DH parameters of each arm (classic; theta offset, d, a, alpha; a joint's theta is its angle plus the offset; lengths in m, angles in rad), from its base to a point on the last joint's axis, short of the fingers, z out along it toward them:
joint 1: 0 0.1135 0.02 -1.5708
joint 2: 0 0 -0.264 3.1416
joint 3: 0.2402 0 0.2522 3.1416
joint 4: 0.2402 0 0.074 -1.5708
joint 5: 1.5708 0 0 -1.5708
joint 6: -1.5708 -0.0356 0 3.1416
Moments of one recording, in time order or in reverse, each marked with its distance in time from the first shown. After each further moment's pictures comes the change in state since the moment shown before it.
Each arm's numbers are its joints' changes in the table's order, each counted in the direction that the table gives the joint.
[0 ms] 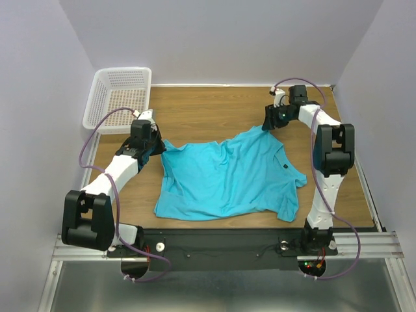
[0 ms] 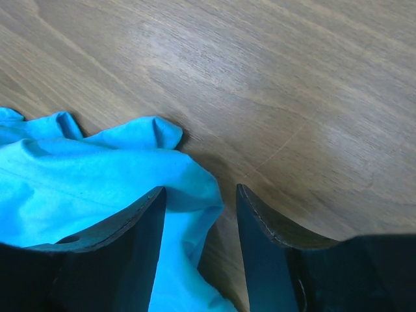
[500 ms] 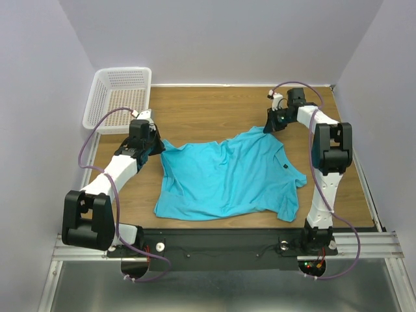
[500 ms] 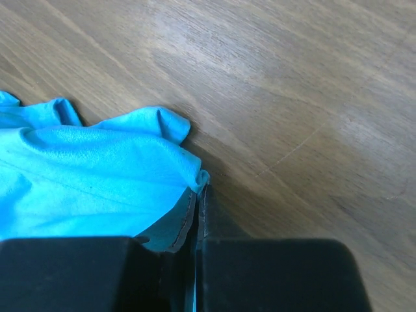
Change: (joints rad) left arm 0.020 0.000 -0.002 0.000 0.017 0.000; right arm 0.000 0.050 0.009 0.029 -0.045 0.027
